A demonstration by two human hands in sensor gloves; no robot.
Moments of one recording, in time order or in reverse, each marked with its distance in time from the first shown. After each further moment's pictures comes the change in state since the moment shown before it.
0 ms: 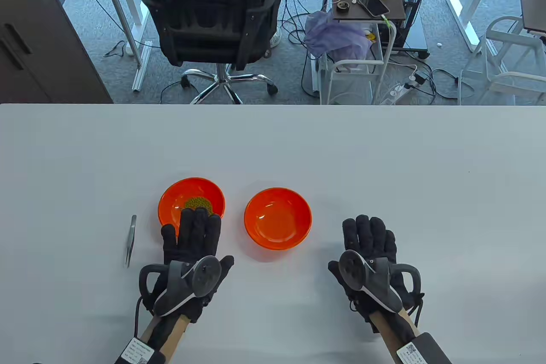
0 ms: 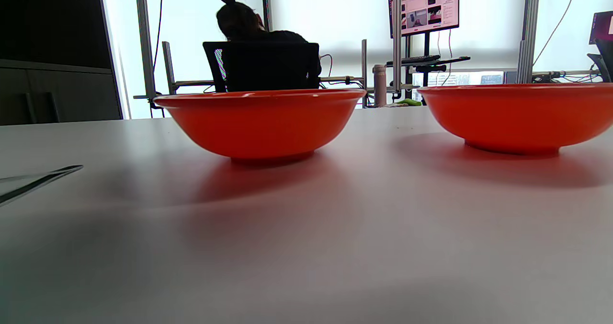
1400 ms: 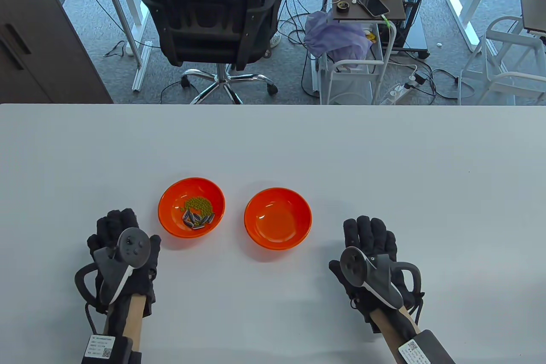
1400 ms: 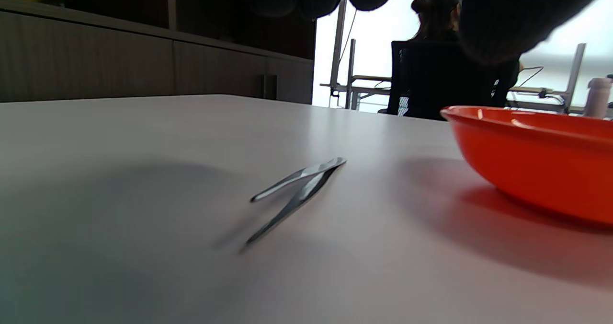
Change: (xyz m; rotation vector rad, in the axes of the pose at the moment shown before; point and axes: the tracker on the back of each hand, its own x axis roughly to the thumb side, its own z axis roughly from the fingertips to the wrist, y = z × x) left_hand -0.126 -0.004 -0.001 -0.053 0.594 0.073; right_hand -0.002 0.000 -0.003 0.053 0.010 -0.016
